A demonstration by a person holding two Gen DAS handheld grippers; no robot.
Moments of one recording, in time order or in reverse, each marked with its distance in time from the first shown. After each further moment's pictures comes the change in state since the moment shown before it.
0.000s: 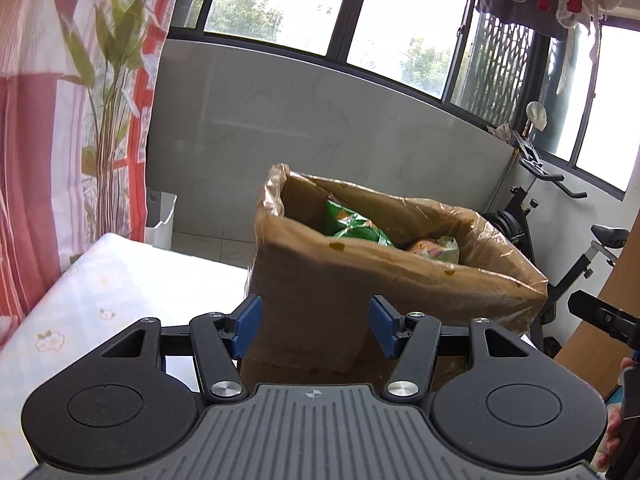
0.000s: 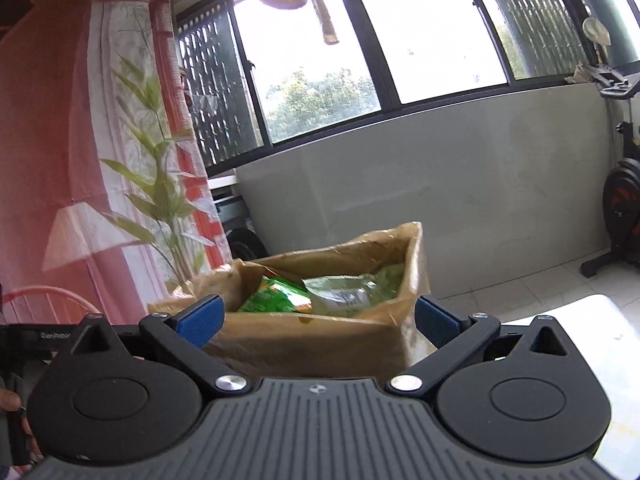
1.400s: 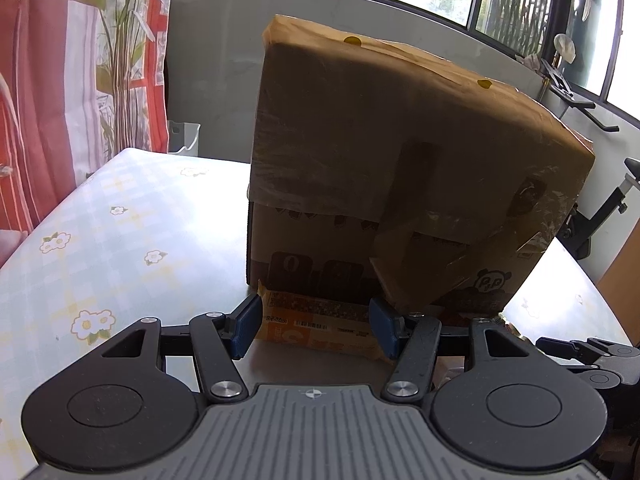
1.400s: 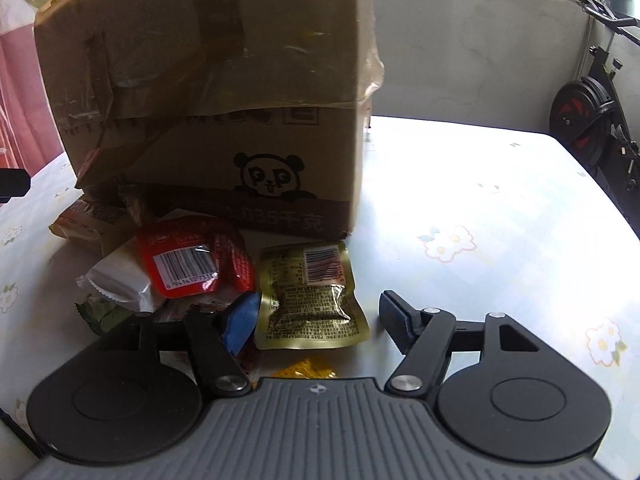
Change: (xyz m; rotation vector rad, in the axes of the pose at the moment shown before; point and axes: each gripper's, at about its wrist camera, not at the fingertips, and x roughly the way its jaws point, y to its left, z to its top) left arm 0.020 -0.002 -0.073 0.034 0.190 0.102; right arm 0.044 -0.019 -0.137 -0.109 0.508 -0.247
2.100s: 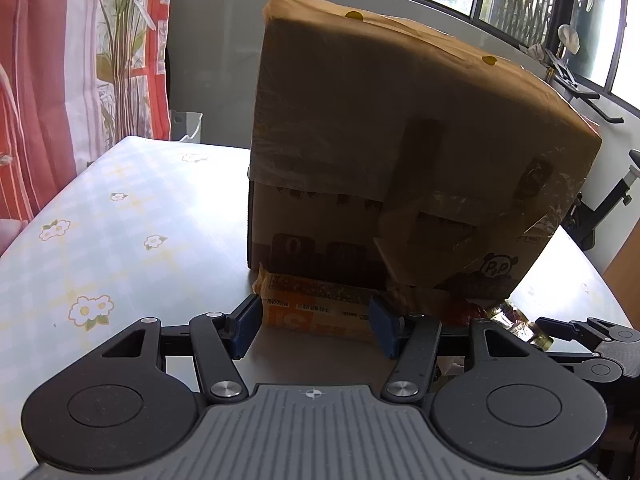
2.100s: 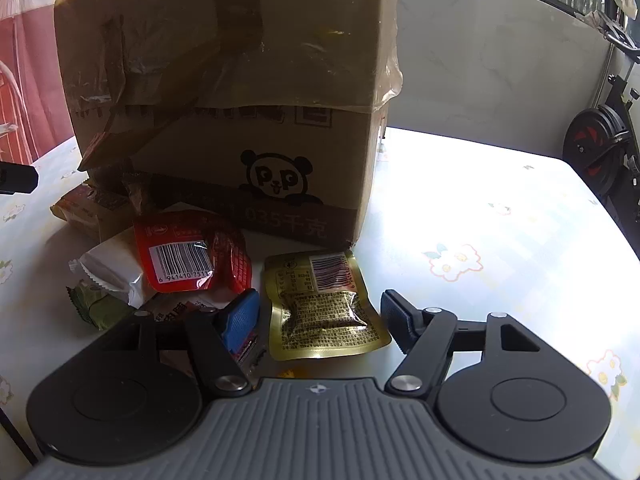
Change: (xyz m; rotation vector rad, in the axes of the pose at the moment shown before) left arm 0.007 -0.002 -0.005 0.002 0.030 0.011; right arm 0.008 0.008 -0.003 -0.098 -0.036 0.040
